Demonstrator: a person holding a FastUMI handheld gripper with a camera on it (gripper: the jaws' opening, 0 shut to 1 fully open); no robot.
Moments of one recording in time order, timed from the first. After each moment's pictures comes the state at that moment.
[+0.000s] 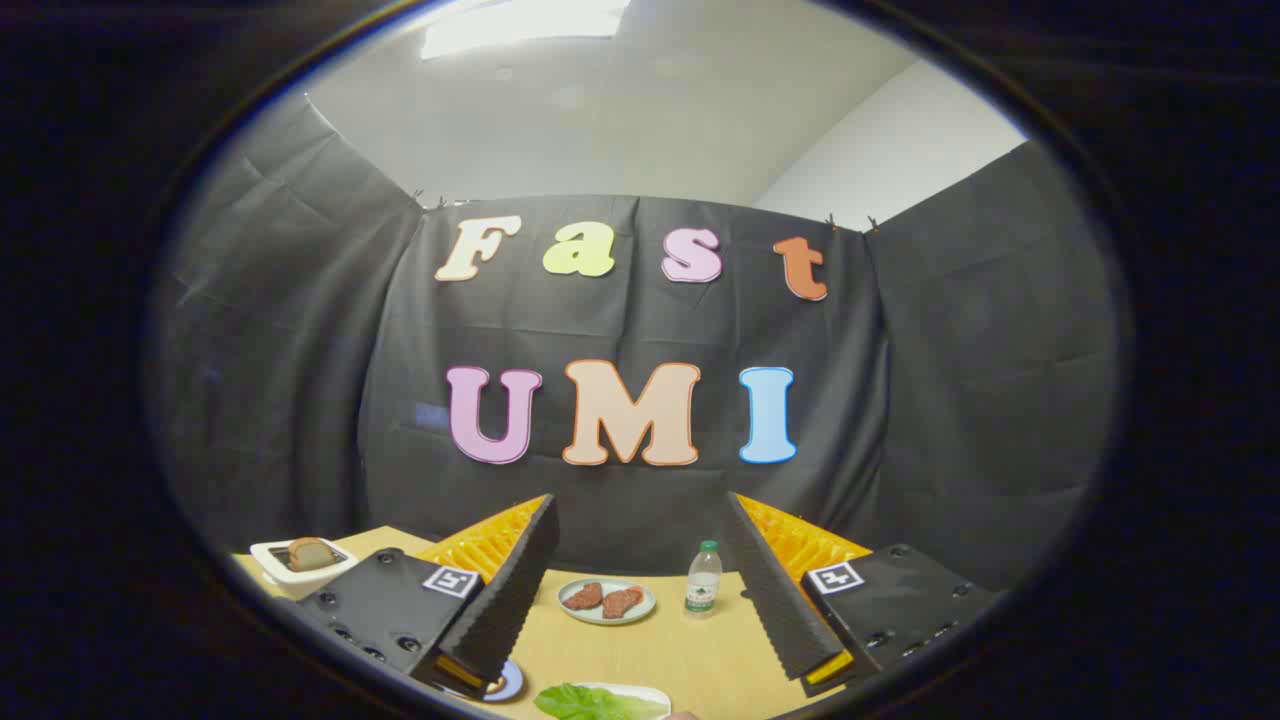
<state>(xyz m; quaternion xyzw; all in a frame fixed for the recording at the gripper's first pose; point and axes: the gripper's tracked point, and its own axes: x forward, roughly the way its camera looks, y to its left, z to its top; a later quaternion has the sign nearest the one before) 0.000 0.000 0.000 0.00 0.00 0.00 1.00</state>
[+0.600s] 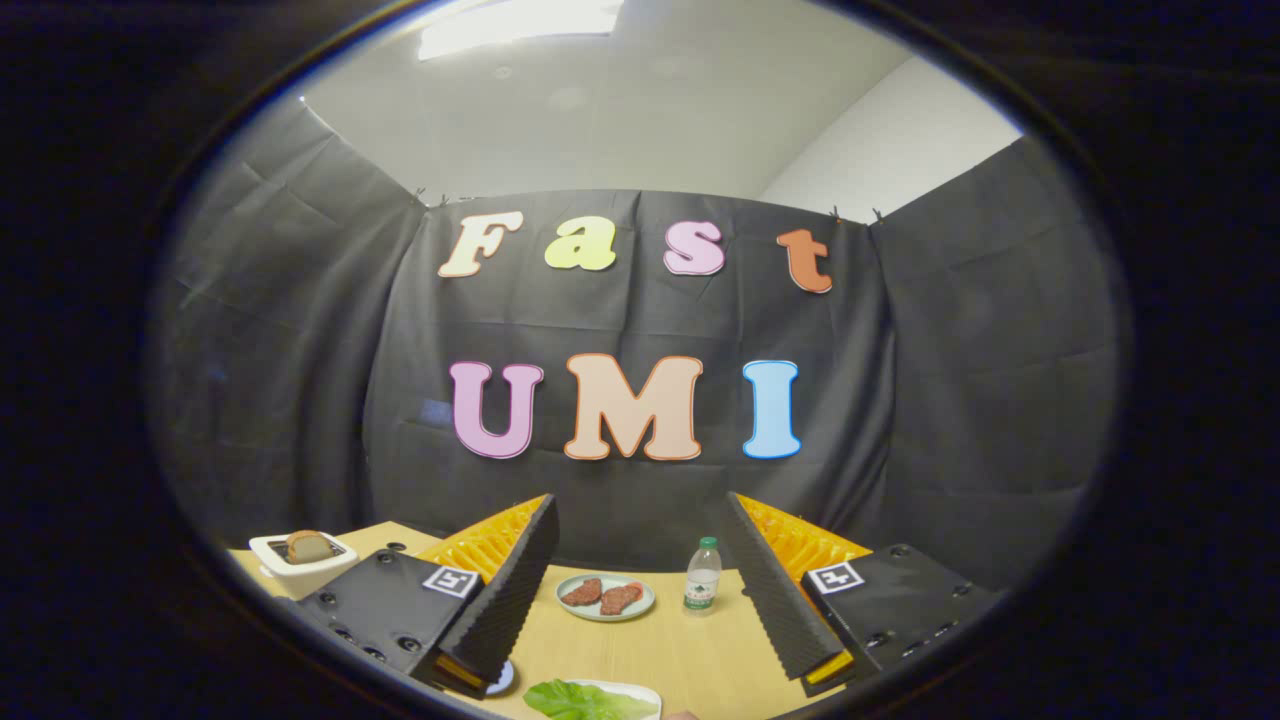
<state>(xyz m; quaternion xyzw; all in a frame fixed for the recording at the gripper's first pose) 0.007 -0.015 -0.006 0.00 0.01 0.01 1.00</state>
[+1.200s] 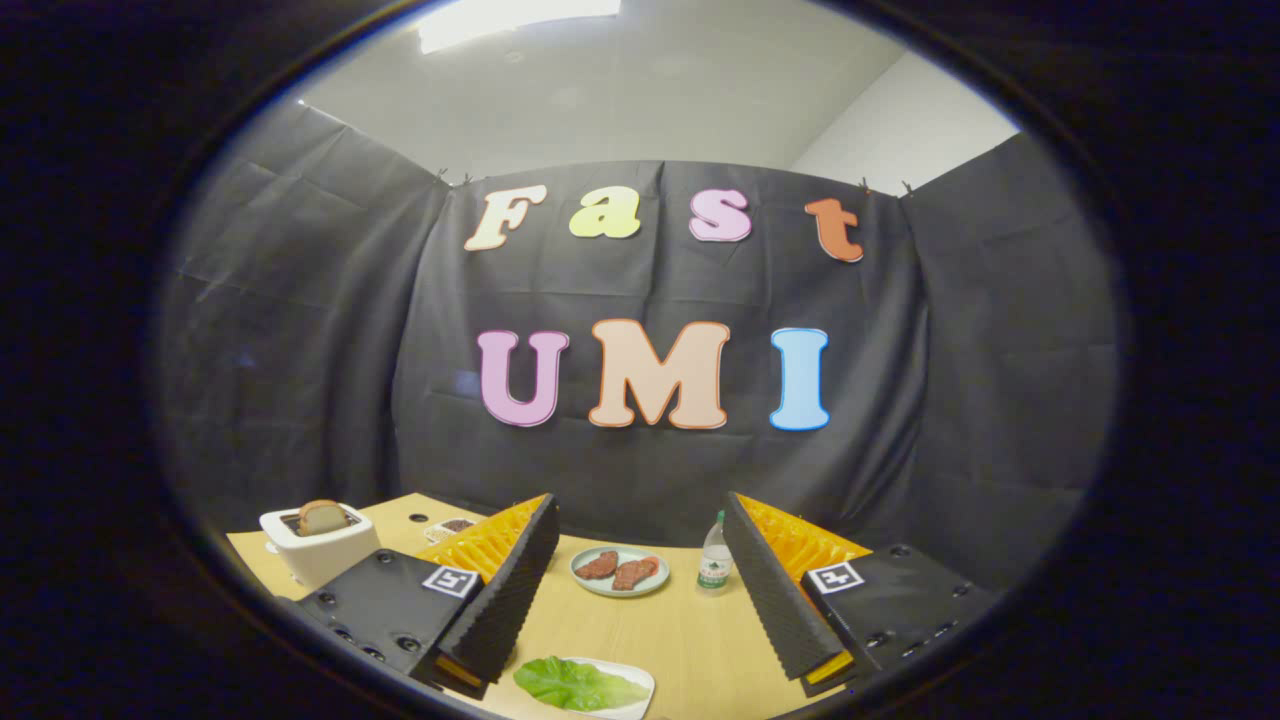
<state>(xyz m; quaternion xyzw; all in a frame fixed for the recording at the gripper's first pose) 0.010 -0.021 -0.044 0.00 0.06 0.08 1.00</state>
